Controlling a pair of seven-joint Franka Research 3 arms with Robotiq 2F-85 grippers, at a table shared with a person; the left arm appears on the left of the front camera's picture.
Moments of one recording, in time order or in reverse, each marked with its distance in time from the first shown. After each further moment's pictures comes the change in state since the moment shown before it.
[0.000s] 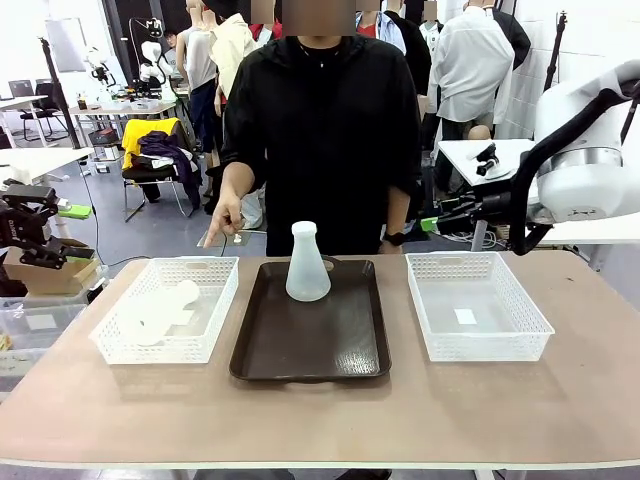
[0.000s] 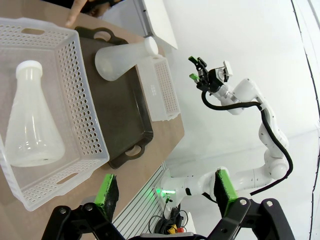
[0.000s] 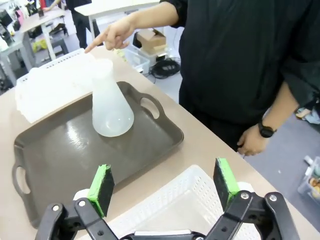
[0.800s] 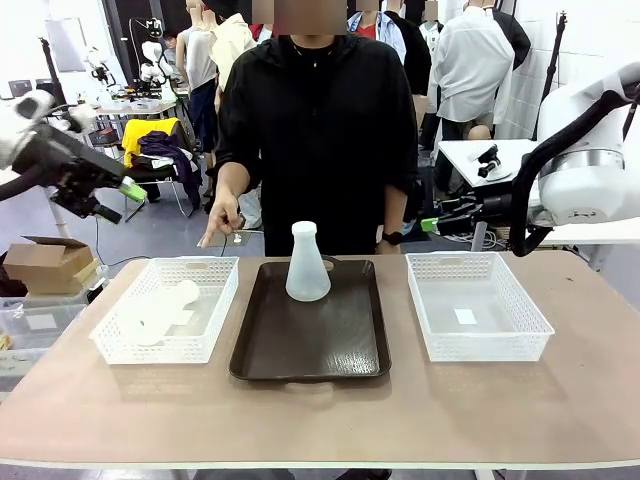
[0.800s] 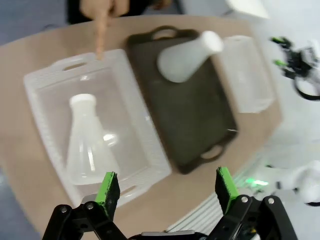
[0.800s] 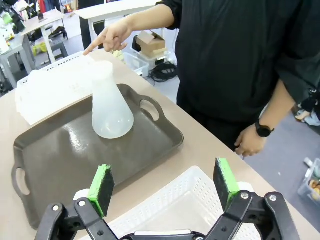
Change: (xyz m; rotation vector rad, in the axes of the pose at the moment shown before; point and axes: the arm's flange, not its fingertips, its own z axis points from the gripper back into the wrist) left arm 0.069 -0.108 -0.089 0.620 0.151 -0.243; right arm -0.001 0.001 0.000 0.001 -0.012 0.004
